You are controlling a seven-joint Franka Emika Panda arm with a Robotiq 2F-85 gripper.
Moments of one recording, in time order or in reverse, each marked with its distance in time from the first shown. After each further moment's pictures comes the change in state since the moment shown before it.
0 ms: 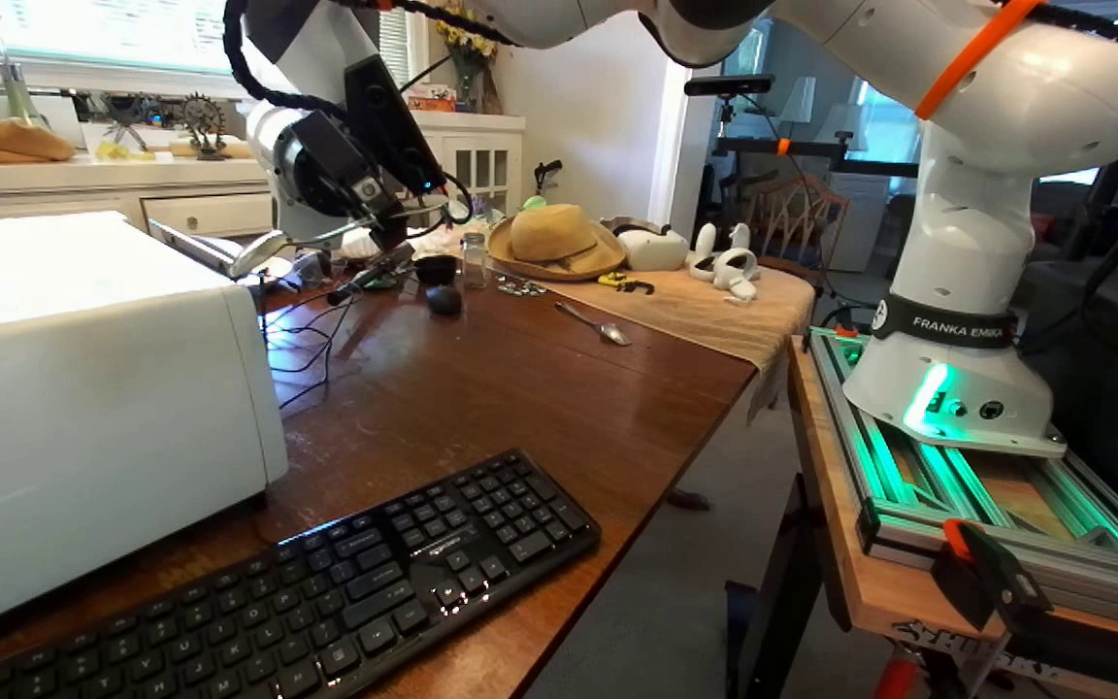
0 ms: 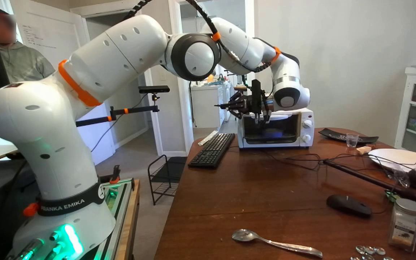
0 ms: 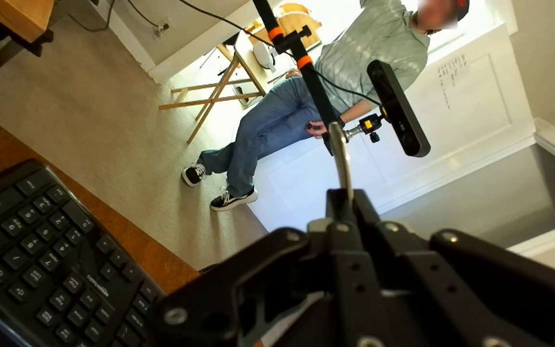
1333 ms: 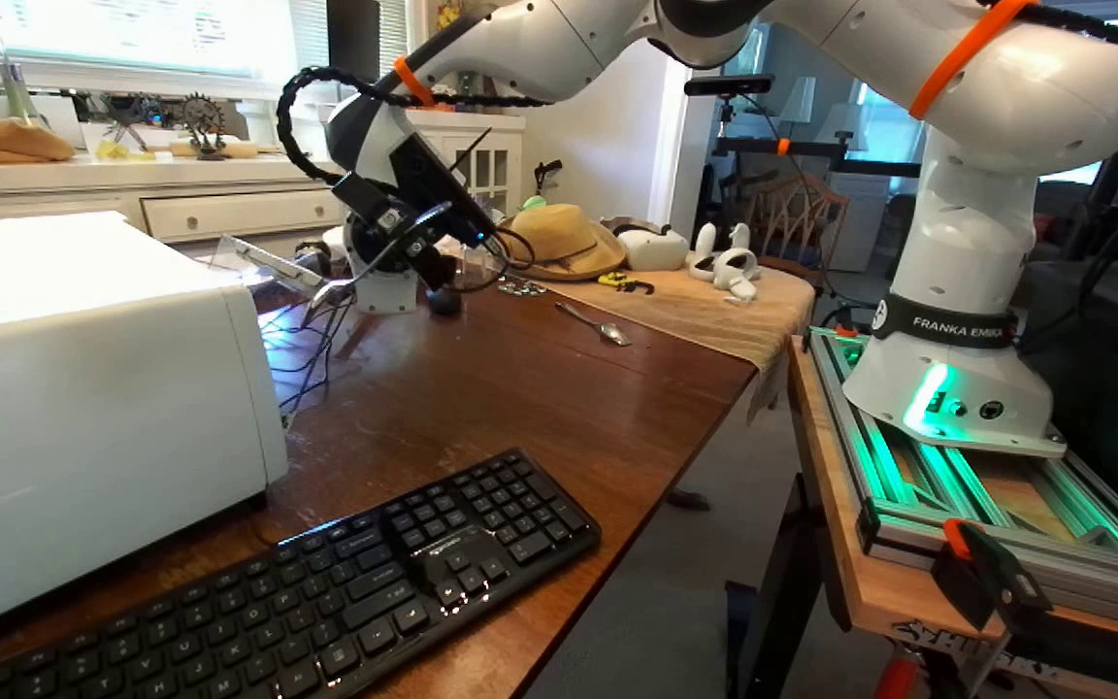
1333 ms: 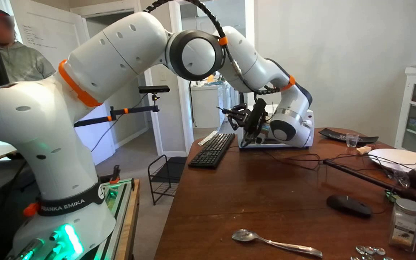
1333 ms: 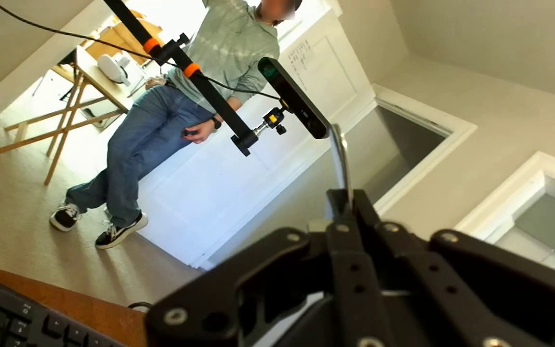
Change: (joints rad) arm -0.091 -0.003 -0.032 -0.301 0.270 0.010 0.035
